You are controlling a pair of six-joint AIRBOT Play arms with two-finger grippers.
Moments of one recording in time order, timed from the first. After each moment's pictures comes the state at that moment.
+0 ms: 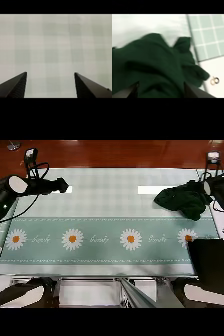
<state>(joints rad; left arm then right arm) -0.05 -1.27 1.08 1.24 -0.68 -1.46 -0.11 -1.41 1.16 -2.13 0.71 2.05</state>
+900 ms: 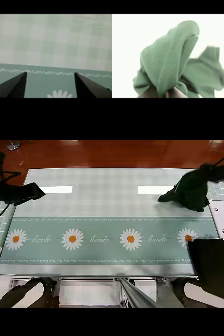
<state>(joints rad) 0.19 -1.01 1.06 1.20 -1.08 -1.43 -0.23 -1.26 1.45 -1.40 0.99 1.56</state>
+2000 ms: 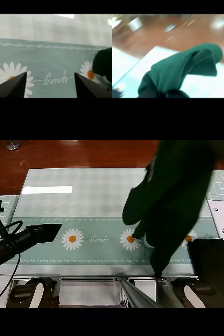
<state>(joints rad) 0.14 -0.30 0.46 0.85 -1.04 -1.35 0.09 -0.78 1.28 -0.65 1.04 1.18</state>
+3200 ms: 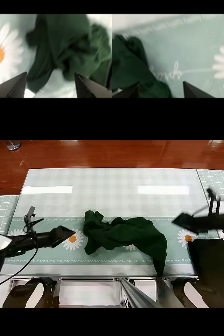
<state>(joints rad) 0.11 -0.68 0.37 0.64 -1.02 -1.34 -0.28 -0.85 0.64 -1.12 1.19 1.49</state>
